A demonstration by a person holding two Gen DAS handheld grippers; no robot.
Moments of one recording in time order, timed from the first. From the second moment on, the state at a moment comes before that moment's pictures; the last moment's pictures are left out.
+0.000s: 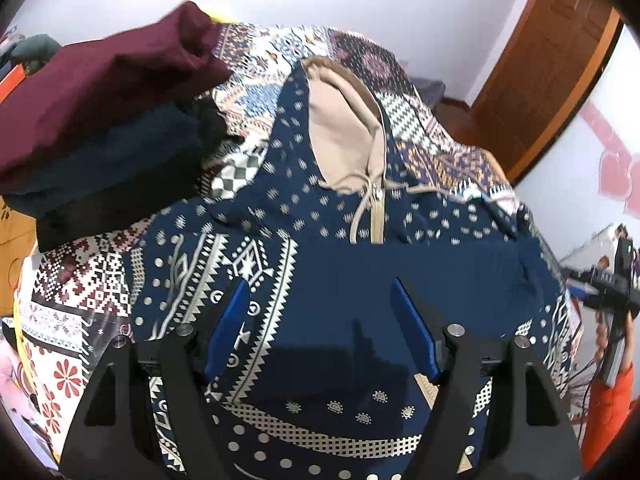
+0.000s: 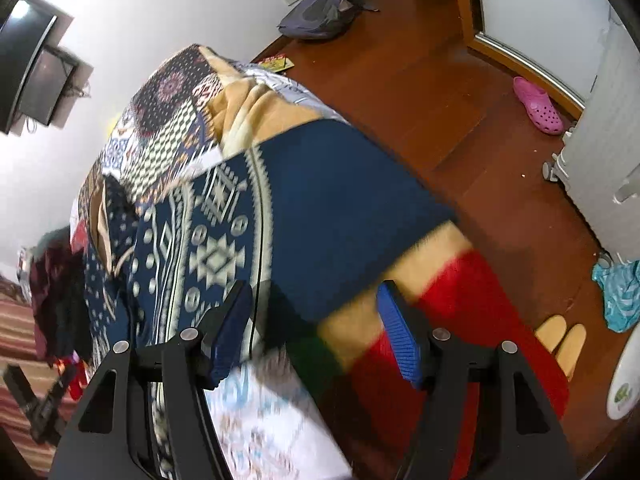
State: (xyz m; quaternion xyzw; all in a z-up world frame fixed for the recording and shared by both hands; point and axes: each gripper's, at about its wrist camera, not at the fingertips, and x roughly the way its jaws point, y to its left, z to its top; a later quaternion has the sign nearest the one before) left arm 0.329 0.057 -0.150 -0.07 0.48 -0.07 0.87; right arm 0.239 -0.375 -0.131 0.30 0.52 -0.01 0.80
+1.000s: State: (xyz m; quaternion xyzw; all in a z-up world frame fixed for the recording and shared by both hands) left arm 0.309 0.055 -0.124 -0.04 0.44 -0.06 0.90; right arm 0.228 -0.243 0.018 0.15 0.37 0.14 0.91
